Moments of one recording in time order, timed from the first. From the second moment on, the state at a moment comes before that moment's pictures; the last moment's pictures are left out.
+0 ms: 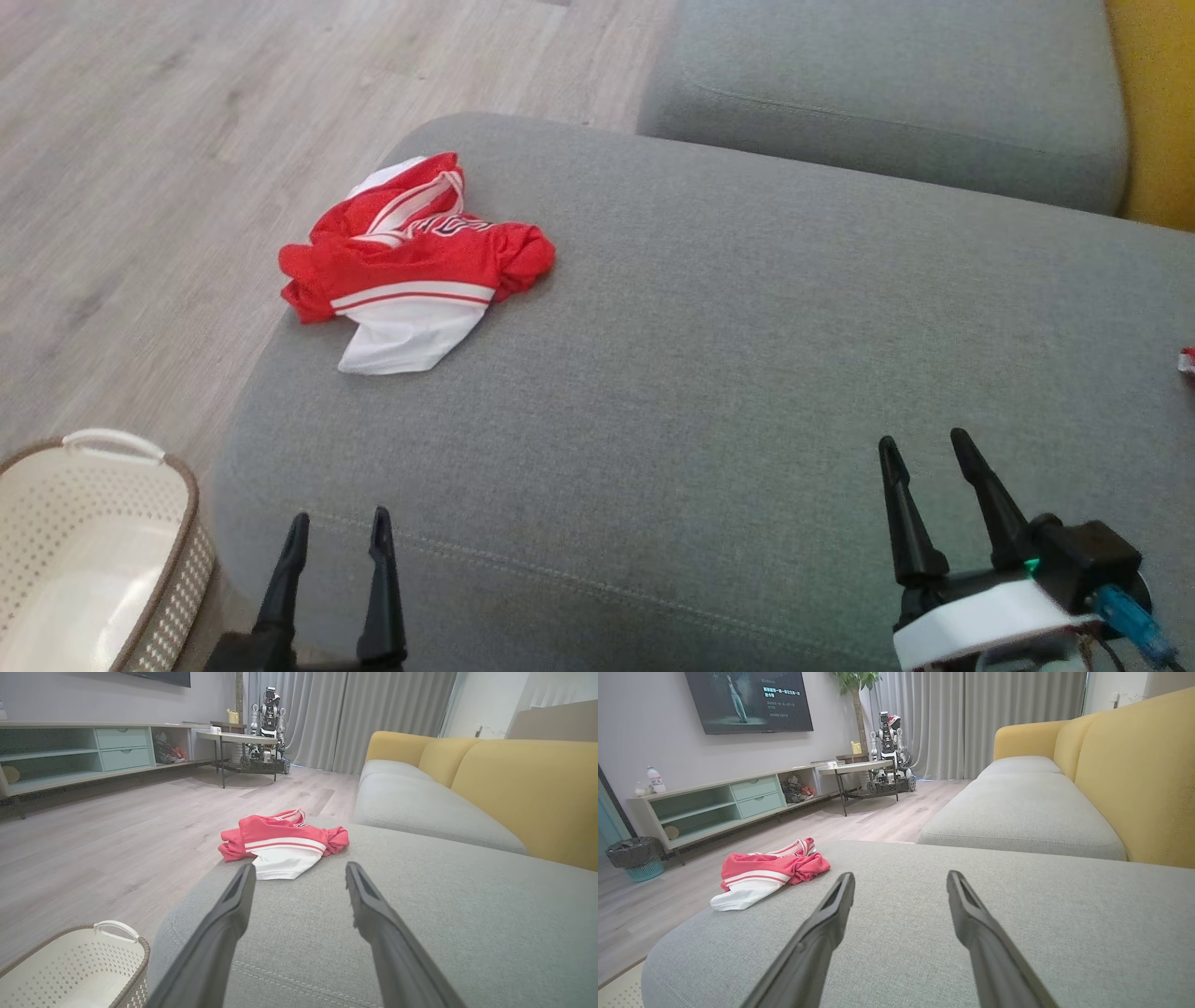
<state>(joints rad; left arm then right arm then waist) 0.31 0.06 -0.20 -0.09 -0.12 0.17 -0.26 0.12 -0.04 0.03 0.07 0.21 0.13 -0.25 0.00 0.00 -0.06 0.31</state>
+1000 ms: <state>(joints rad) -0.91 0.09 -0.09 0.65 -0.24 -0.04 0.16 -0.05 -0.22 0.04 -0.06 0.11 0.13 -0.25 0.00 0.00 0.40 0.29</state>
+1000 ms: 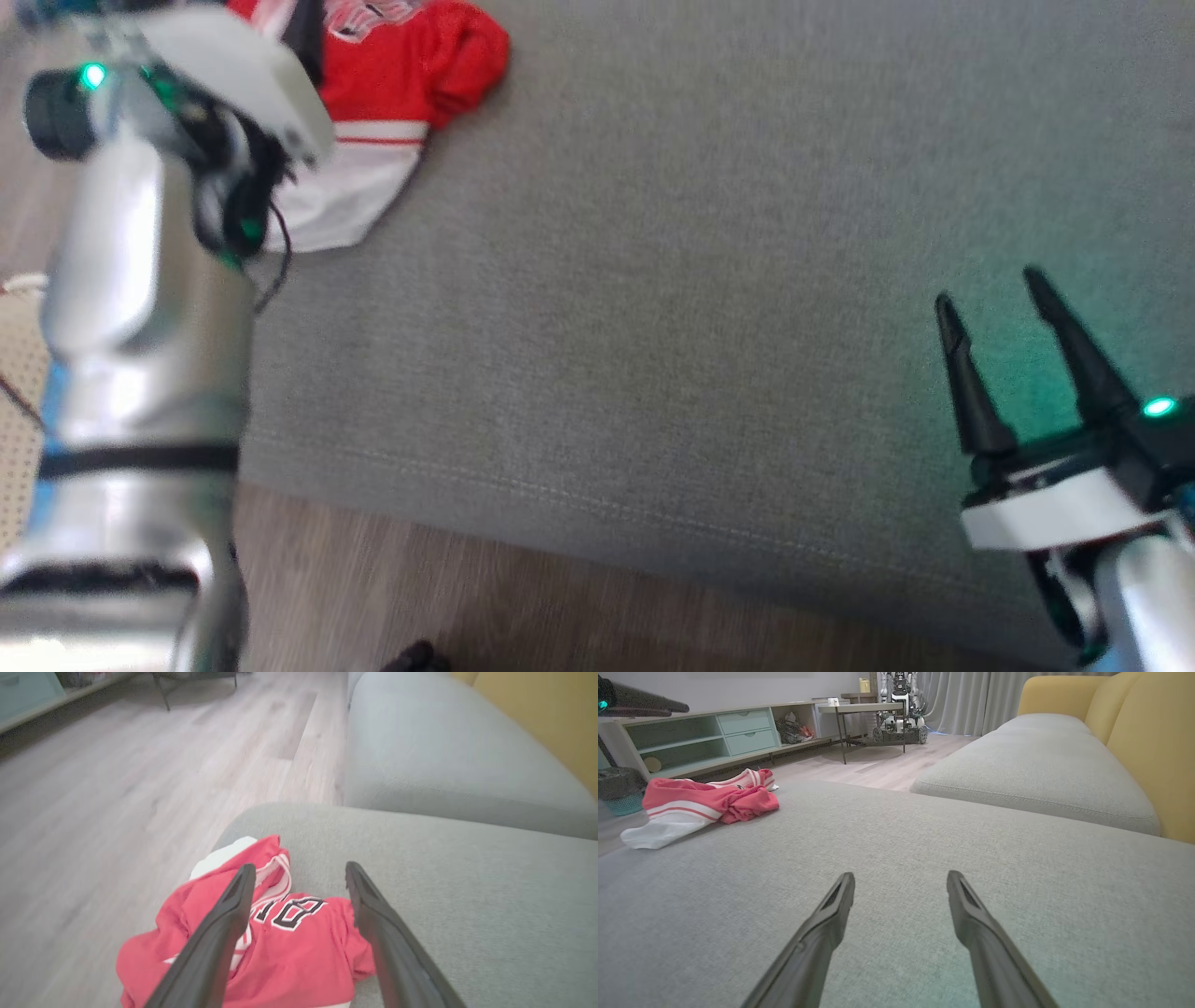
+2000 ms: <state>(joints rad) -1.17 0.18 -0.06 1.17 -0.28 -0.06 0.04 -0.18 -0.26 0.04 -0.12 0.12 0.13 -0.25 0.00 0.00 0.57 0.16</state>
